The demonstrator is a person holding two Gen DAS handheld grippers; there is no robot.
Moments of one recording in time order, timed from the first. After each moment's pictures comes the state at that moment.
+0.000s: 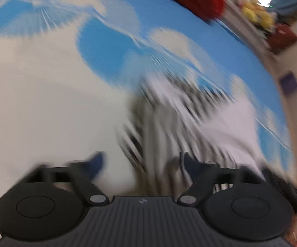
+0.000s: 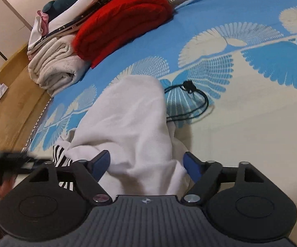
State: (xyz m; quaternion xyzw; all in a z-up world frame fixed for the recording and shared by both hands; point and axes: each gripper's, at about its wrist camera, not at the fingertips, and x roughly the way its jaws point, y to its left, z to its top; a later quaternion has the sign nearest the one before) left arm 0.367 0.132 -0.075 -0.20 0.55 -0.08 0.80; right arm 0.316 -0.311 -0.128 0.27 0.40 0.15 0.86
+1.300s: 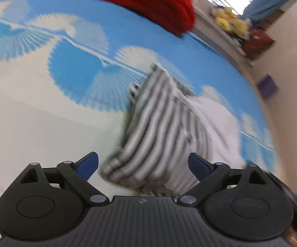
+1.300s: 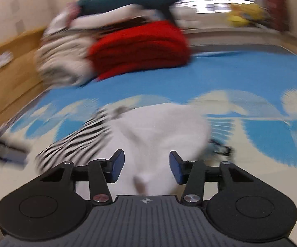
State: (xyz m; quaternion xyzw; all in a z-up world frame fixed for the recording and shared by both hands) left arm 0.387 0.108 -0.068 -0.18 0.48 -0.10 0.85; right arm 0.291 -0.267 -0.083 0.08 0.31 0.16 0.93
